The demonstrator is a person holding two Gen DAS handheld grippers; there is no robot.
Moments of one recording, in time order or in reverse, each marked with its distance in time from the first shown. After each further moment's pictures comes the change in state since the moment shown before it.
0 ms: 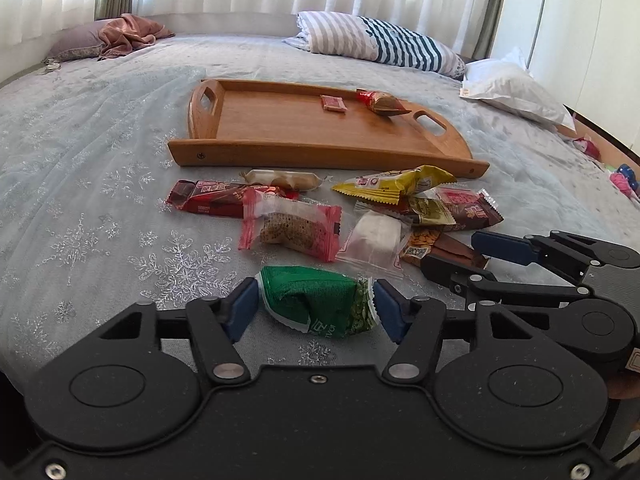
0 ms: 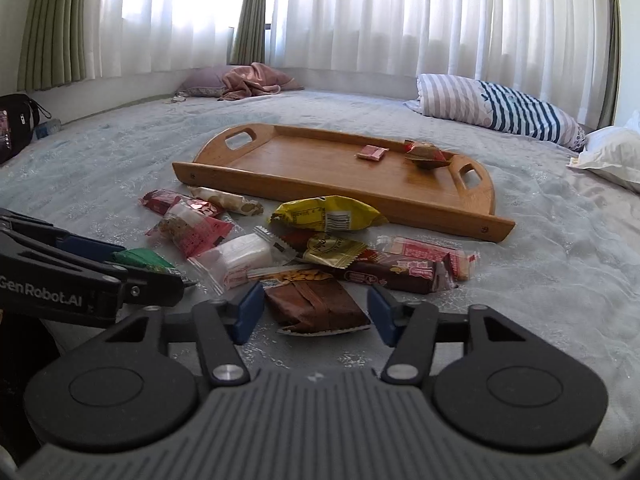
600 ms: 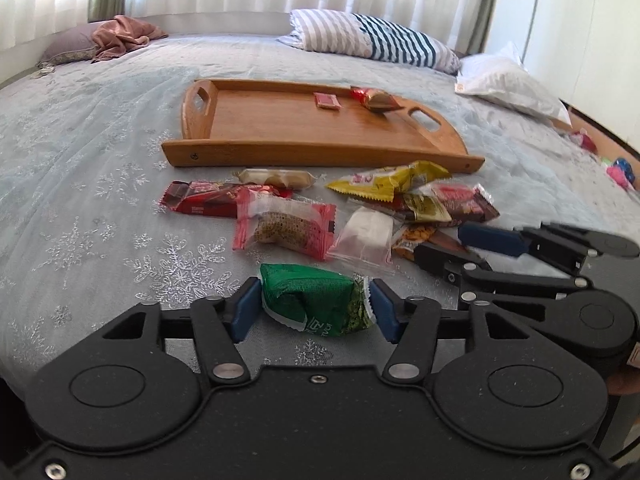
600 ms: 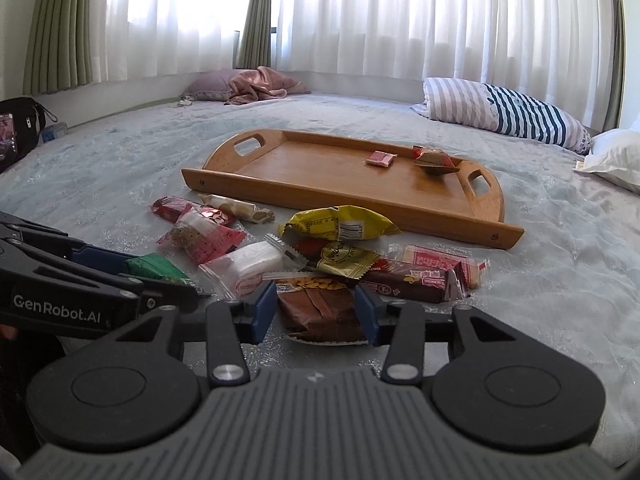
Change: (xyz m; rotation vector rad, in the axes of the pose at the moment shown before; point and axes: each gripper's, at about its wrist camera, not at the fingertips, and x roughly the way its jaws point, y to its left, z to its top) left arm 0.003 -0.002 0.000 0.031 0.006 -0.007; right arm 0.000 0.005 0.003 -0.019 -0.019 0.006
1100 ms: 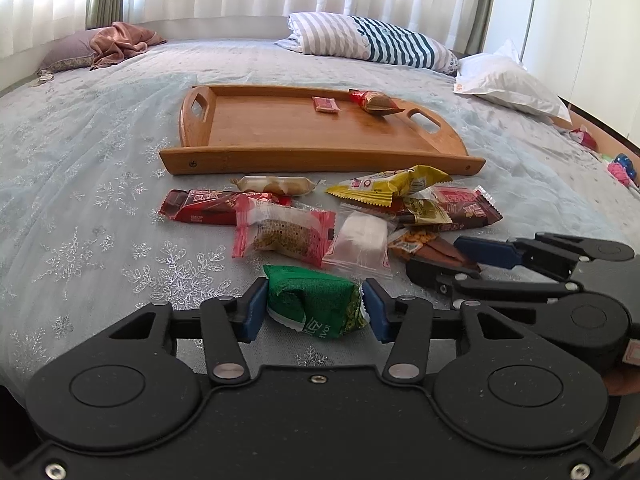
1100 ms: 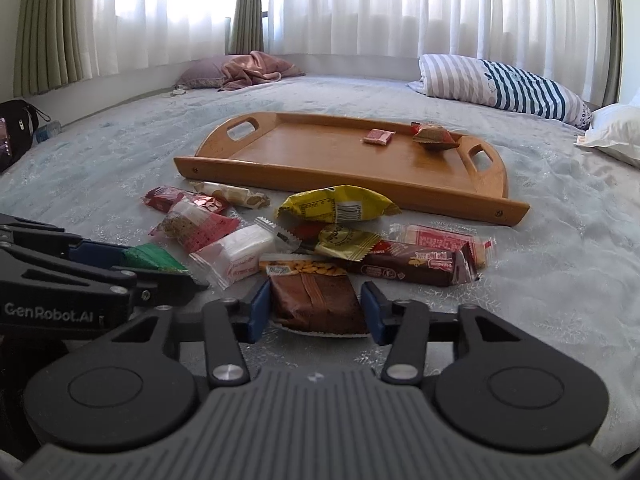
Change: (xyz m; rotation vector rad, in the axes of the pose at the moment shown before) left arm -0.001 -0.001 0.003 0.001 -0.010 0.006; right arm 0.006 -0.003 0.000 0.061 0.064 0.022
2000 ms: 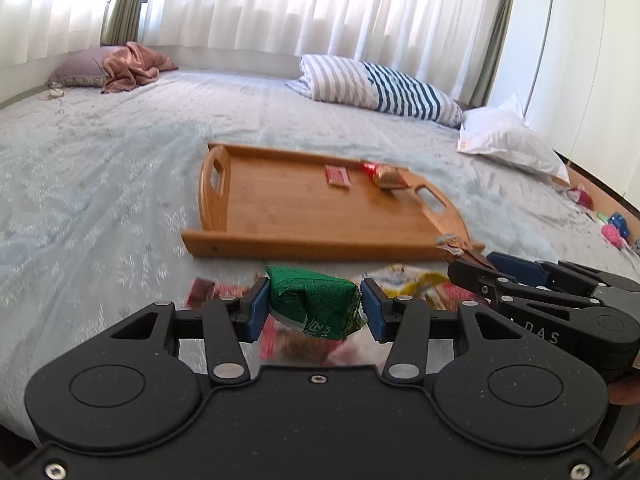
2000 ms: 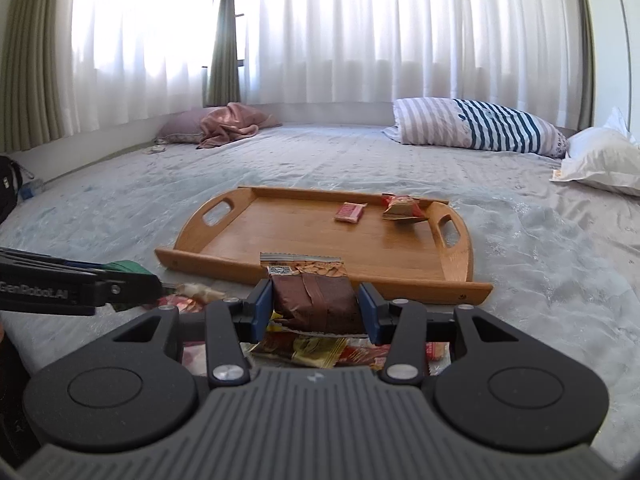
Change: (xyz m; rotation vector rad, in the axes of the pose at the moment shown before) left arm -0.025 0.025 0.058 -0.072 -0.122 -0.019; right arm -0.019 -0.021 0.060 0.064 -0.134 -0.076
